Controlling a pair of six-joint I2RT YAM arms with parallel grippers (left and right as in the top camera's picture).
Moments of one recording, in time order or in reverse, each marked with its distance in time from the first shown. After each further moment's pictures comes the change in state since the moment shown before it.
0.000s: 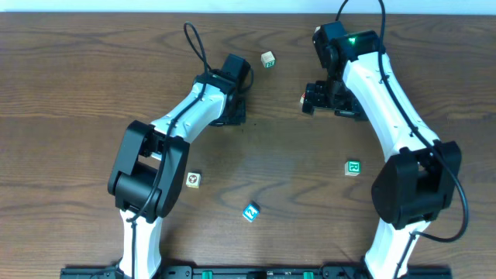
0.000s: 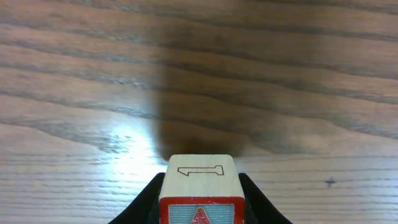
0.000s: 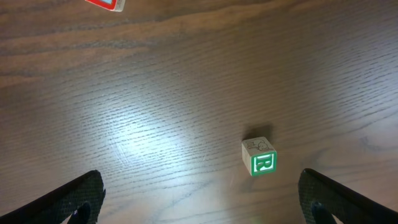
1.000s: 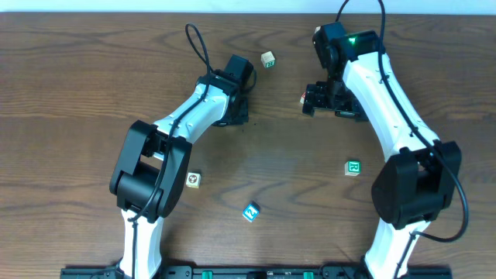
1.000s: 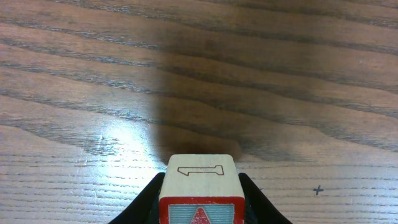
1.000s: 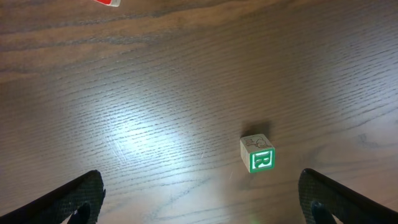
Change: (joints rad) left arm -0.010 0.006 0.000 0.021 -0.005 -0.043; right arm 0.000 0.000 0.000 -0.009 0.000 0.000
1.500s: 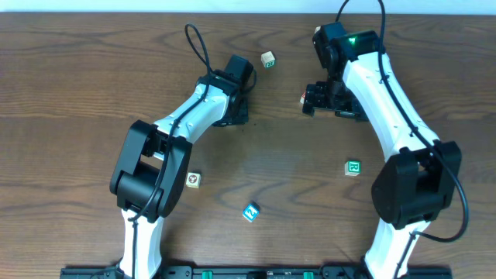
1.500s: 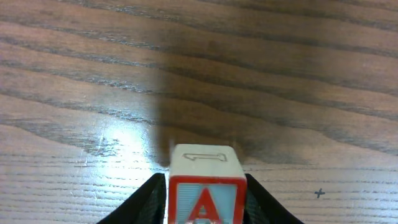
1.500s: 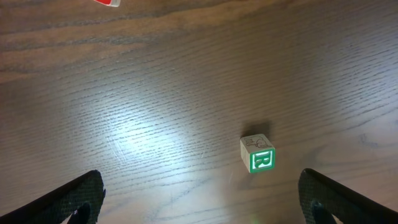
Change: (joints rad) left arm 0.000 0.002 -0.002 0.004 -0.004 -0.010; right arm 0.000 0.000 0.000 0.000 0.000 0.000
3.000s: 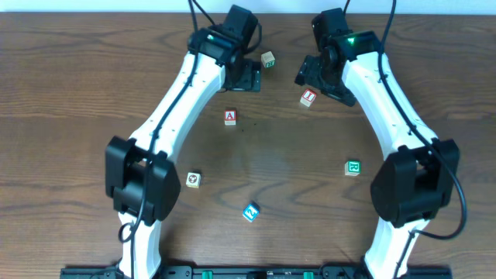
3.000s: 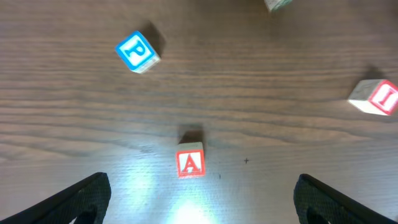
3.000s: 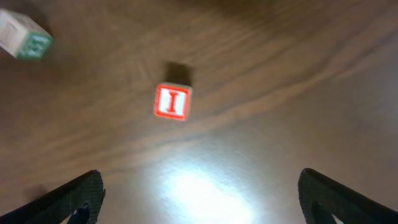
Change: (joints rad) left arm 0.007 -0.039 0.484 -0.404 -0.026 0.132; right arm 0.000 0.018 0.000 0.317 -0.002 0.222
